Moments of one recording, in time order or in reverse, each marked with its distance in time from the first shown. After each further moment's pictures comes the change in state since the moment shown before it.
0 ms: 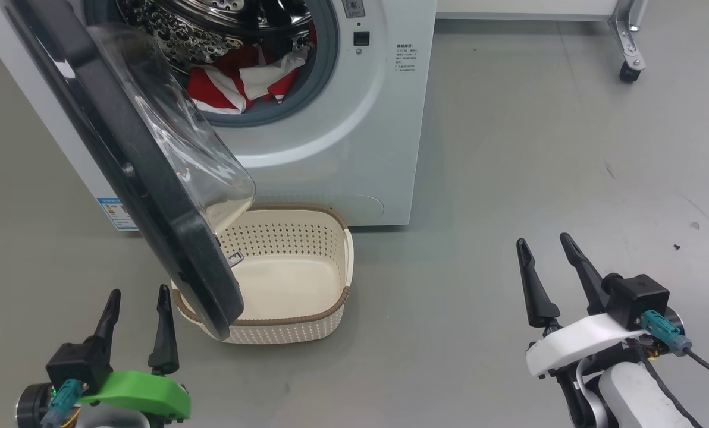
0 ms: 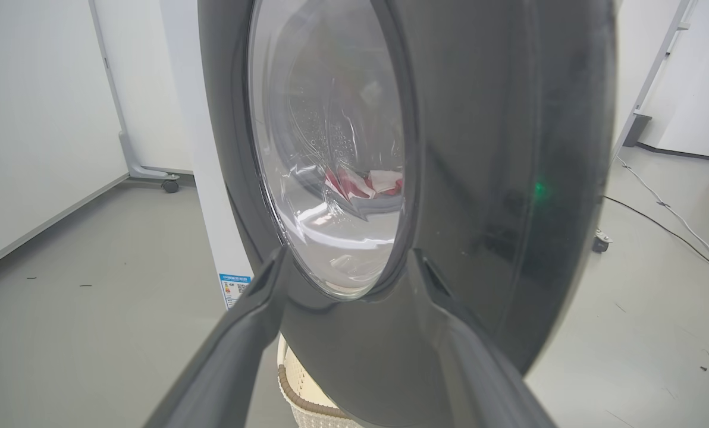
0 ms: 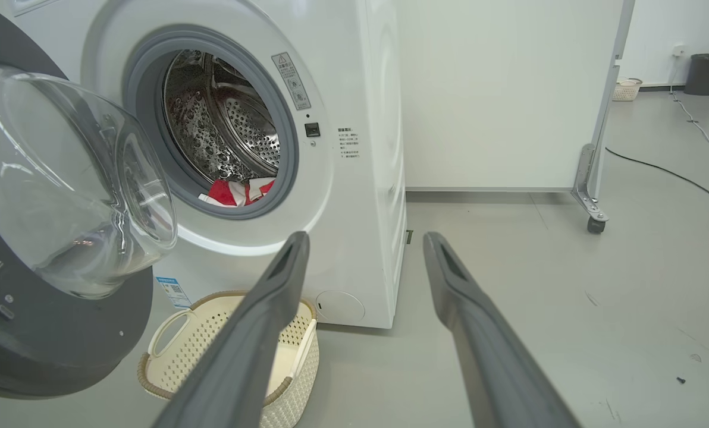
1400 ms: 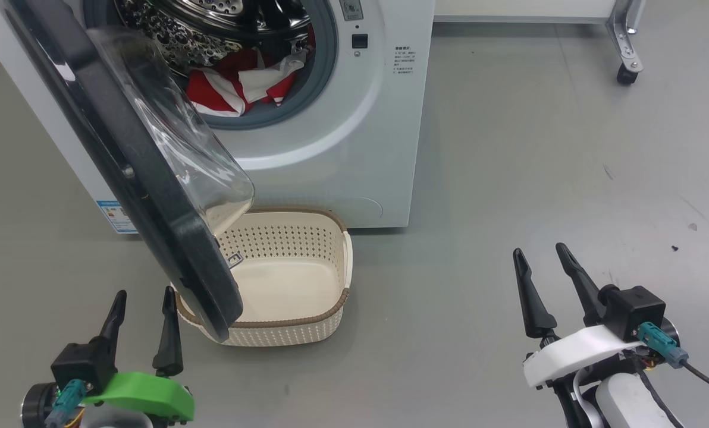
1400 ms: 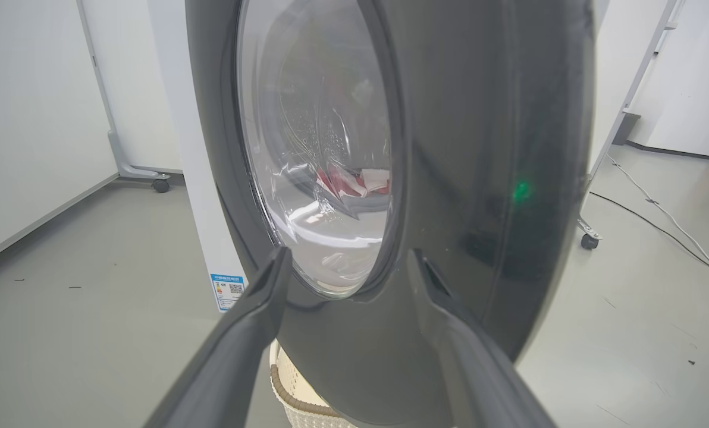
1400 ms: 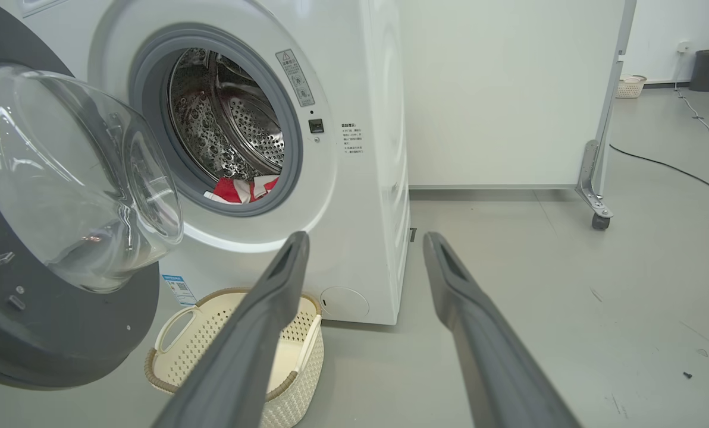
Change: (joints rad) left arm -0.001 -0.002 -0.008 0.009 0.000 -0.012 0.000; right arm 0.041 0.062 -0.080 0.013 -0.086 0.072 0.000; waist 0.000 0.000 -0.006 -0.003
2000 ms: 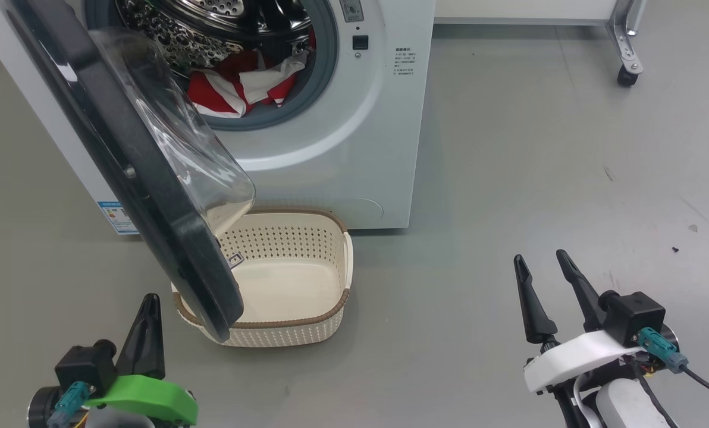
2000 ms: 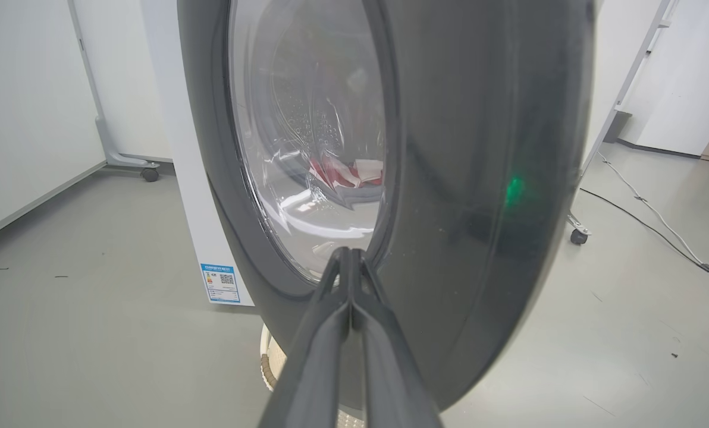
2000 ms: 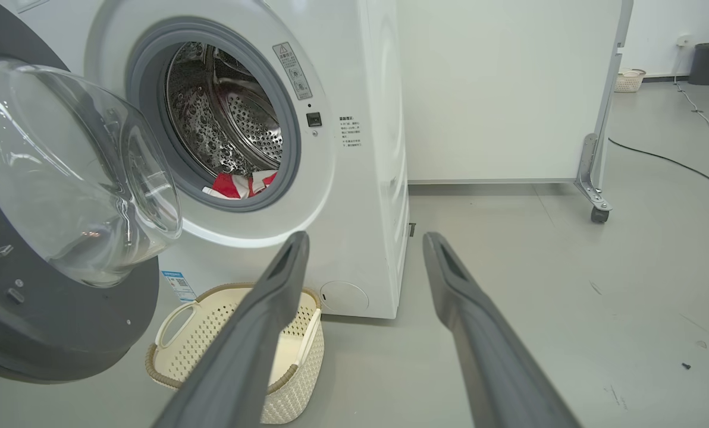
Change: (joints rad) left arm 0.000 0.000 -0.010 0.024 -0.021 -0.021 0.000; right arm 0.017 0.018 -0.026 0.012 -0.021 0.021 0.000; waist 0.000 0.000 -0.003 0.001
